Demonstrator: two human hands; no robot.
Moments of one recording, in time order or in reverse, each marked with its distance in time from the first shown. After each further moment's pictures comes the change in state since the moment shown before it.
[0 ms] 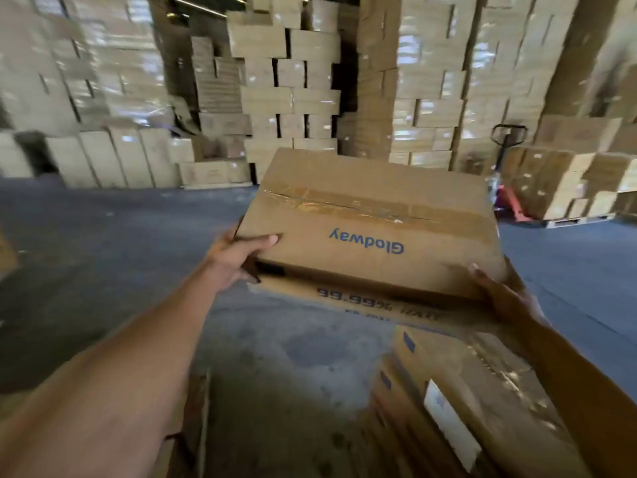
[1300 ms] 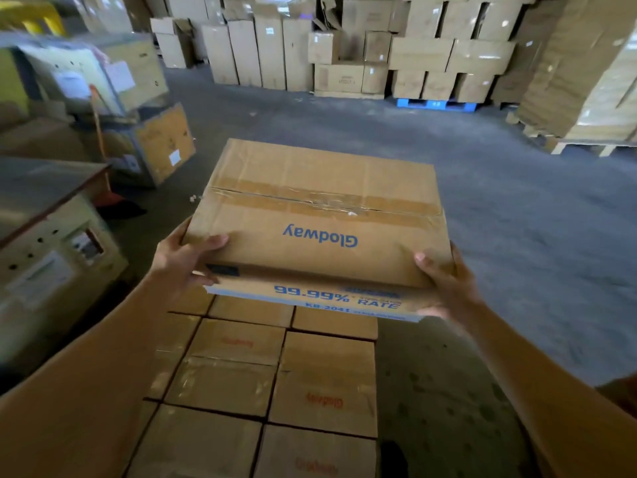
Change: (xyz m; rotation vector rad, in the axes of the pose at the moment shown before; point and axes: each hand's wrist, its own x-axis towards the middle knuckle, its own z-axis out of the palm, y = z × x) left_hand -0.142 -0.119 -0.676 0.047 0.545 -0.215; right_hand -0.262 0.126 0.634 0.040 -0.543 0.197
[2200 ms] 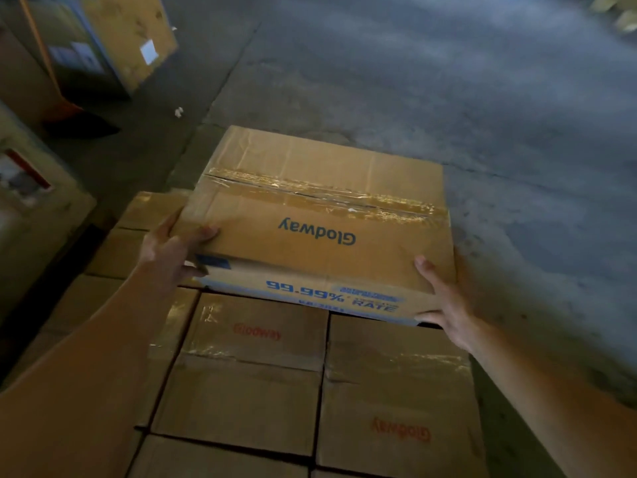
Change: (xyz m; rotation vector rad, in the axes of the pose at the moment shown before) left_hand 0.320 -0.282 -0.082 -0.012 0.139 -0.246; right_hand 0.219 0.300 0.177 -0.105 0.047 0.337
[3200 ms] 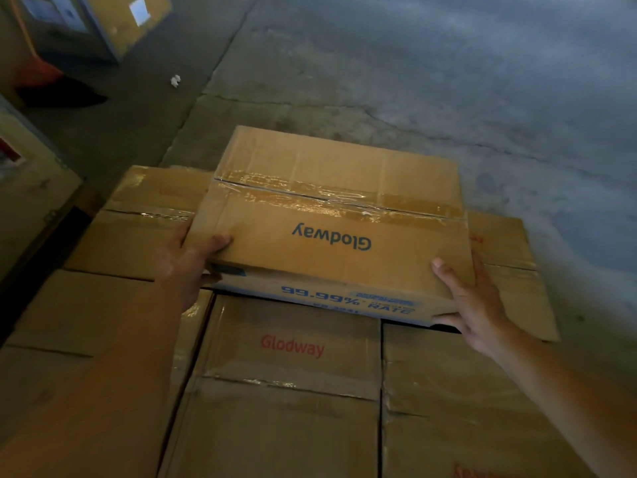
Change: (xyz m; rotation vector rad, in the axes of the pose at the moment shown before) left_hand 0.134 -0.114 -0.031 -0.017 -0.021 0.026; right_hand 0.087 0.081 0.095 0.021 0.042 -0.027
